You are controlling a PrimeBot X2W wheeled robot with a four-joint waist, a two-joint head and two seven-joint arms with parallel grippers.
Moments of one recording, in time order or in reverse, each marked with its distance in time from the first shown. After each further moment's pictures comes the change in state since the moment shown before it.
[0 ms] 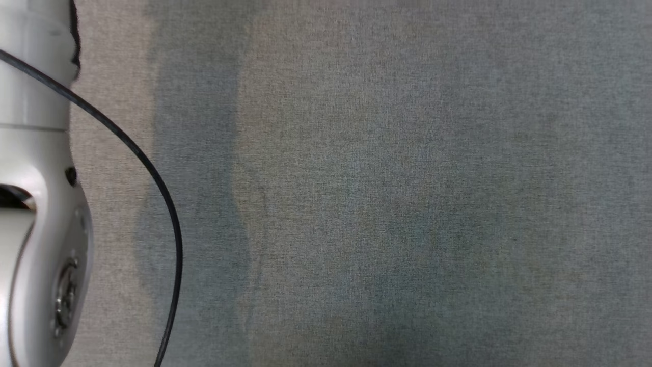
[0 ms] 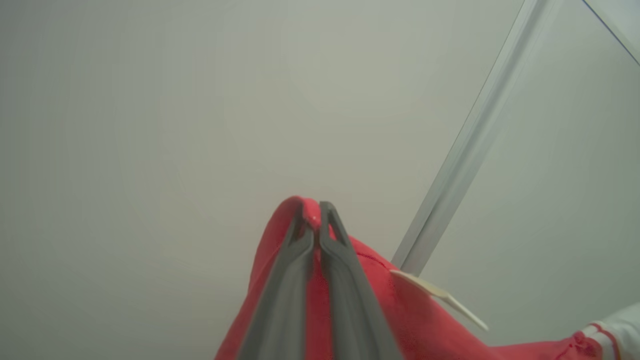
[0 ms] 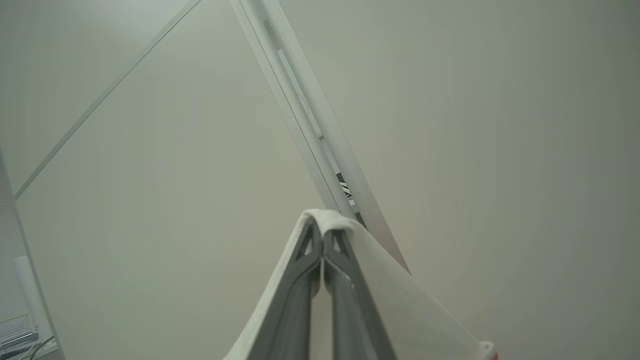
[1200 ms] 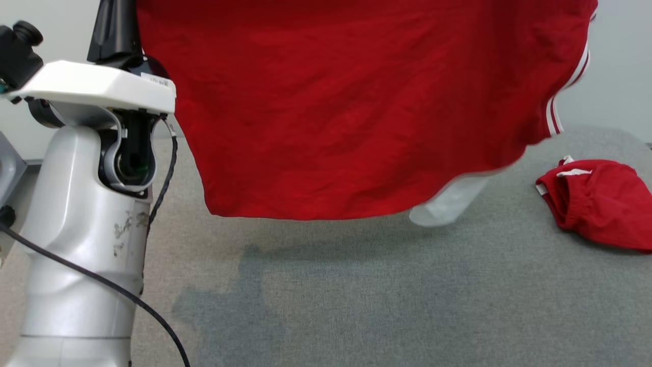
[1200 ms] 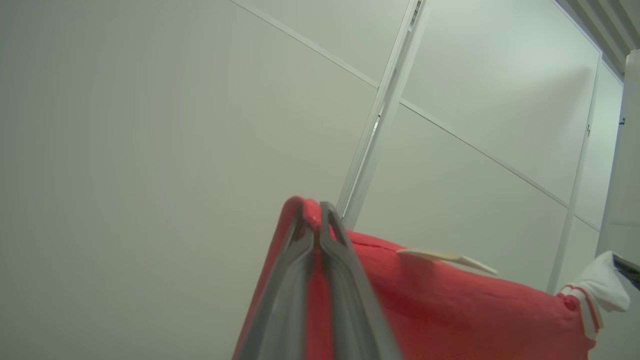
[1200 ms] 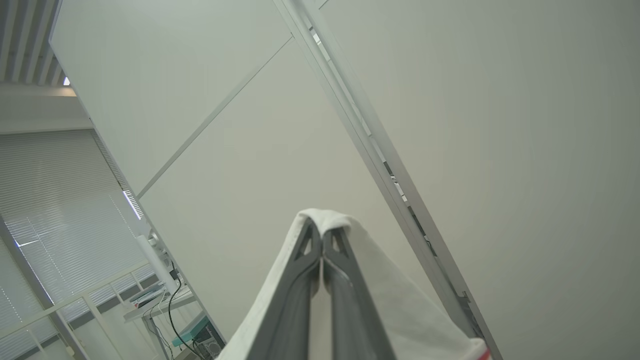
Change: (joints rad) left arm 0.819 0.045 0.023 -0.477 -0.010 0.039 0.097; right arm 0.339 -0.140 0.287 0.121 0.497 0.000 0.384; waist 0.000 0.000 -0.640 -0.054
